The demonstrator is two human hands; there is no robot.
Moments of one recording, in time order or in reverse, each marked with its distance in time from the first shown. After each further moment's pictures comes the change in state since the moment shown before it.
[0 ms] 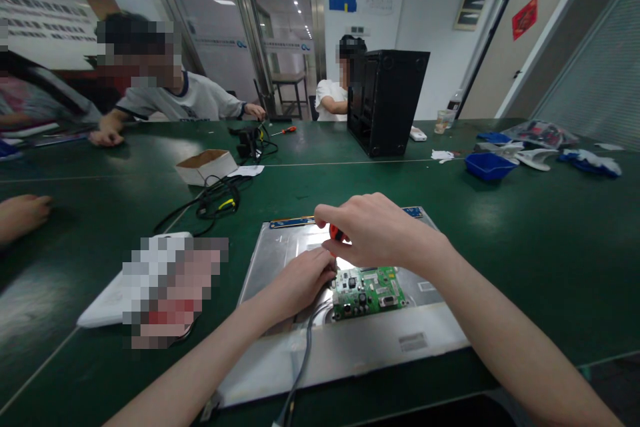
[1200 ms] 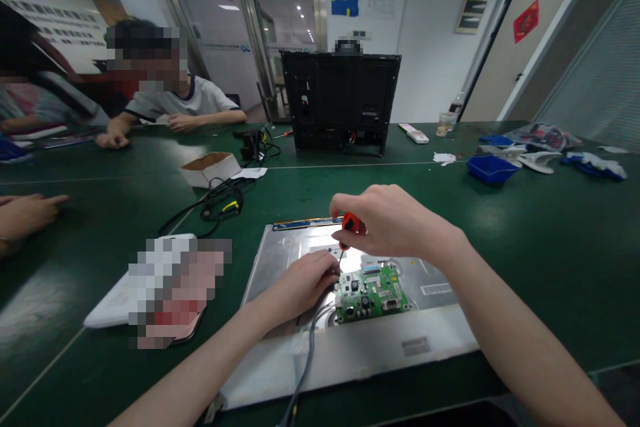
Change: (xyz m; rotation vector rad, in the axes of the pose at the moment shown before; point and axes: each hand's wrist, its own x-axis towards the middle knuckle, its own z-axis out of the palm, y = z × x) left_hand -0.006 0.016 -0.017 -0.048 -0.020 0.036; right_hand -0.005 0.012 -0.008 0.008 0.064 0.053
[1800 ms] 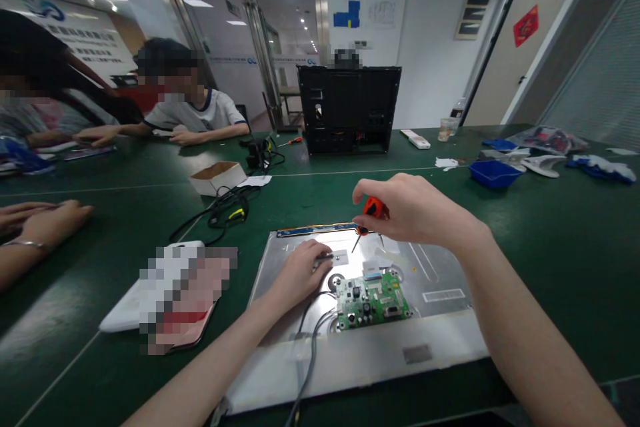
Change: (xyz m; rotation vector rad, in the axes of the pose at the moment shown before) left_hand 0.013 -0.019 0.000 0.021 0.261 -0.136; right_hand -0.011 0.021 -0.021 -0.050 0.058 0.155
